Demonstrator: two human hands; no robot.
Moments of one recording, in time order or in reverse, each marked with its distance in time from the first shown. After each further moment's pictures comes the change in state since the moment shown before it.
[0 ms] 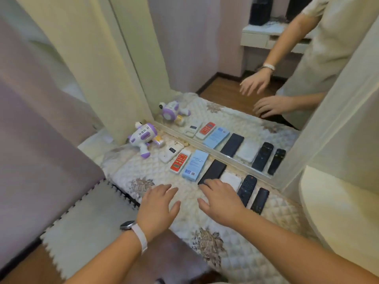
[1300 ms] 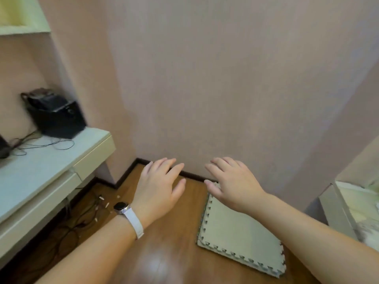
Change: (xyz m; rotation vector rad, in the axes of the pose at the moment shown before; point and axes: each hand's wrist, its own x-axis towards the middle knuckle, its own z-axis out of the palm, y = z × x) left_hand -0.598 -0.372 -0.167 0.214 0.618 -1.066; right_hand -0.014 -0.743 0.039 -0.065 0.203 -1.327
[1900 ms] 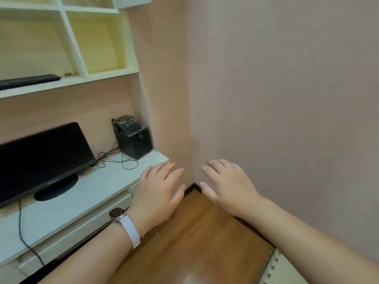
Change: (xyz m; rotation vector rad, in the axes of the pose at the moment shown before) left_hand 0.146 -0.097 -0.029 0.348 0.089 -0.357; right_hand 0.272 0.031 0.057 0.281 0.113 -0.399
